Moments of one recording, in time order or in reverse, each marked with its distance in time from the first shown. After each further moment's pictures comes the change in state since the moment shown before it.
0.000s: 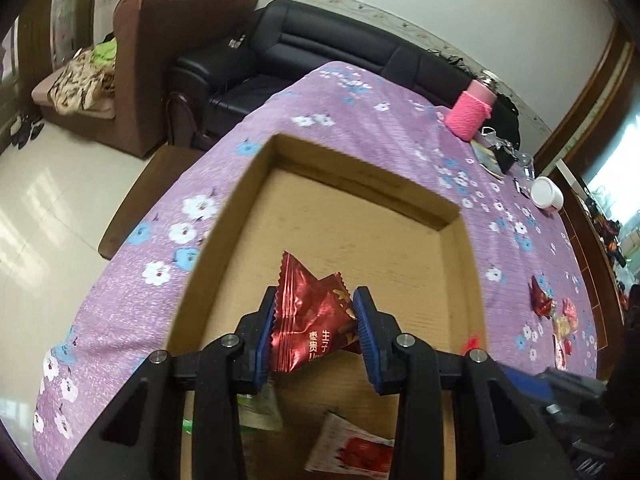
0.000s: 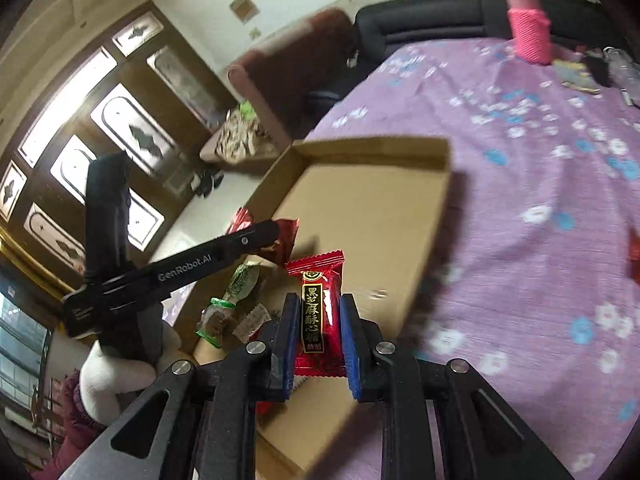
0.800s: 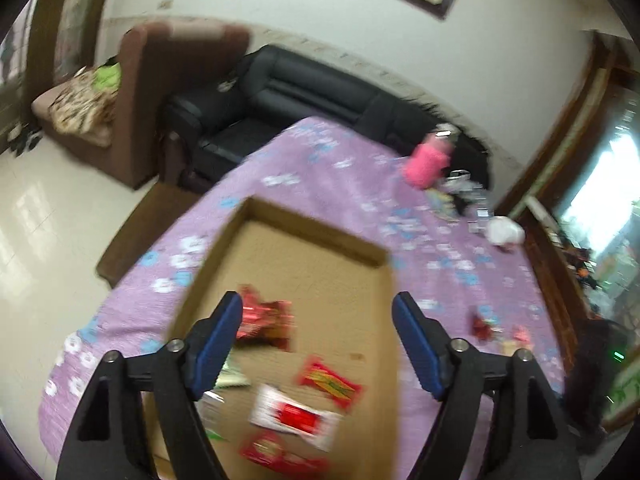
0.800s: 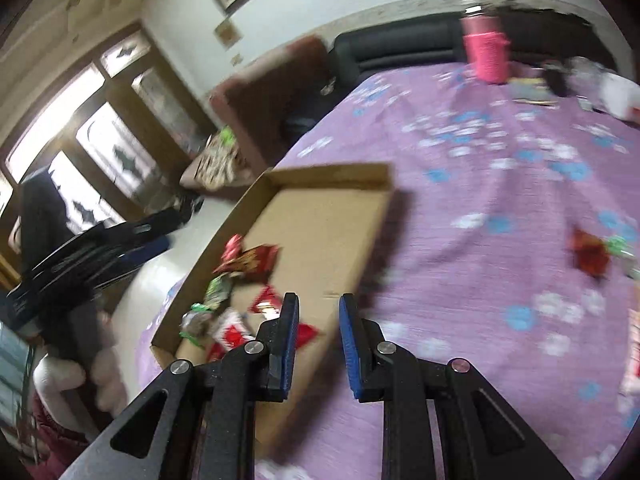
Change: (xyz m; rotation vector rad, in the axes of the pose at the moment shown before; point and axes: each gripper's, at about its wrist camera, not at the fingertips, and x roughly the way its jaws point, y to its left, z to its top) left arm -0.097 -0.047 -0.012 -0.001 -0.183 -0.112; right arm -0.095 -0.052 -0.030 0.069 -0.185 -0.104
